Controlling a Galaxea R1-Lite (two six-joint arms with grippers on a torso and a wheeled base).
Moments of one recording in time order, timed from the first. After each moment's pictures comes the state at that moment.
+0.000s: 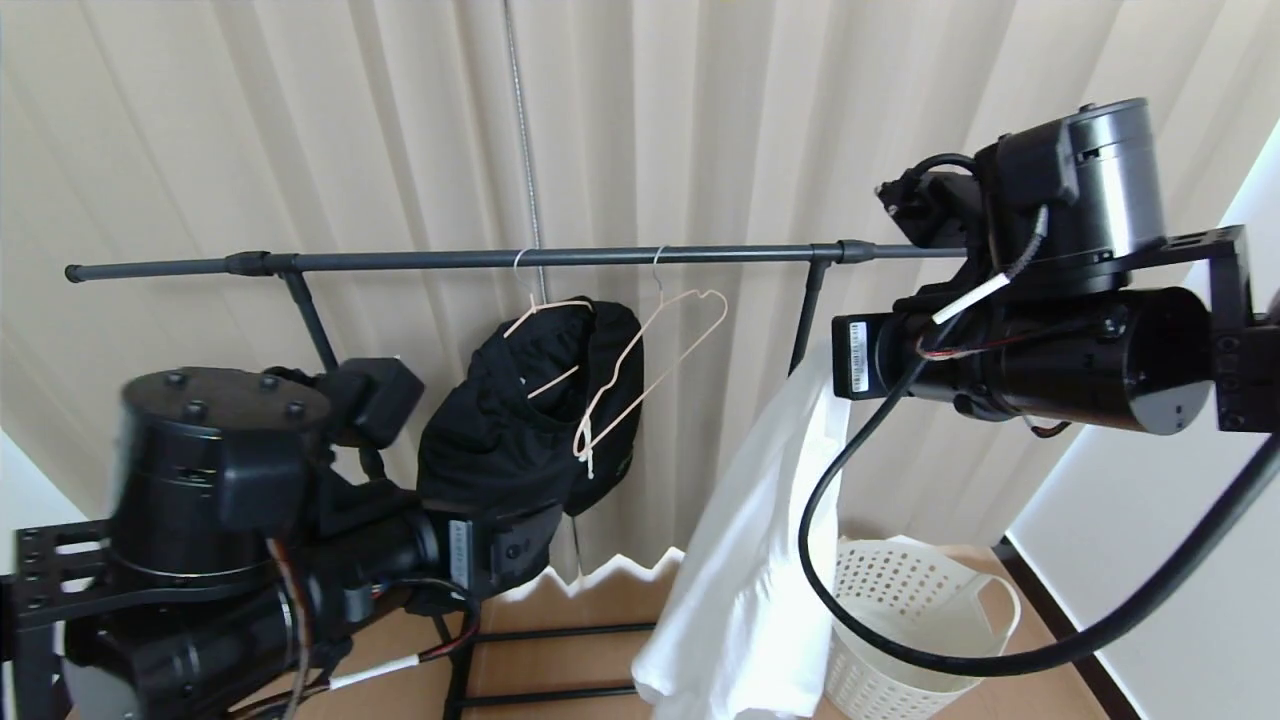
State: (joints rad) left arm -0.71 1.45 -0.66 -0.29 0.25 -0.31; right arm 0.65 1.68 -1.30 0.12 -0.36 0.30
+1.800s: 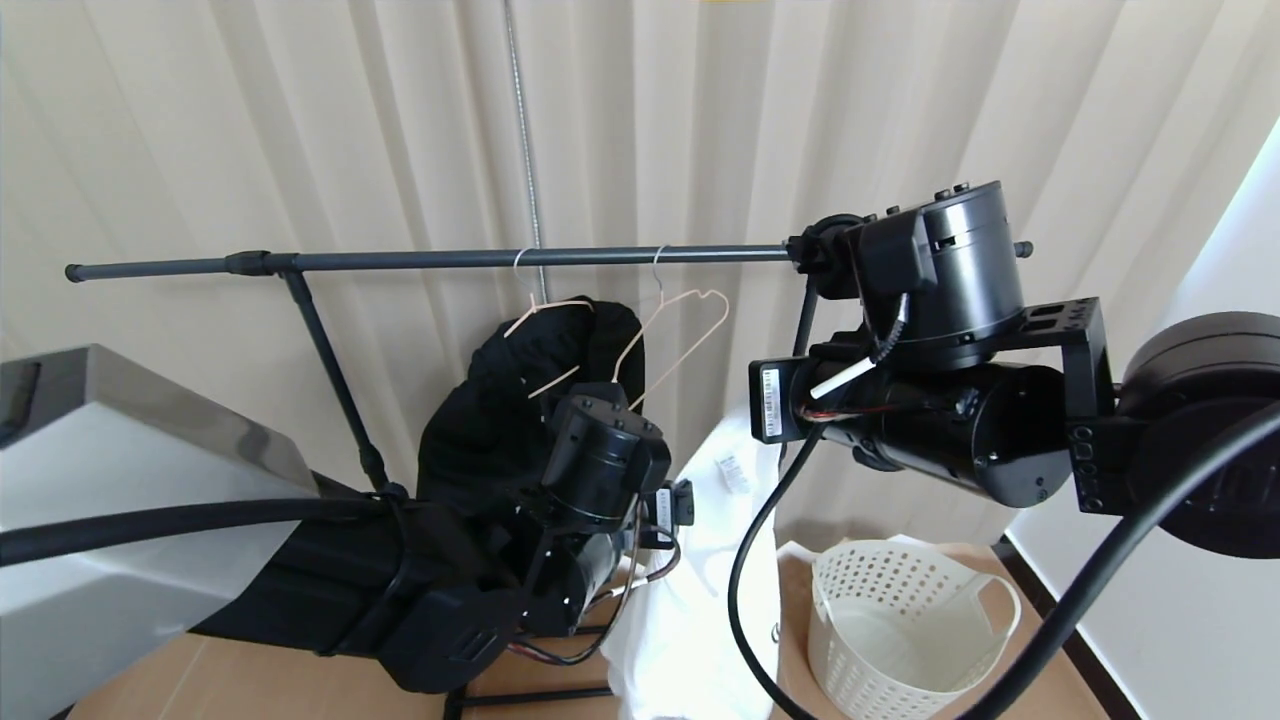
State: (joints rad) left arm -0.79 2.02 -1.00 -0.47 0.43 -0.41; right arm 0.78 1.76 -1.26 0.00 -0.50 0.34
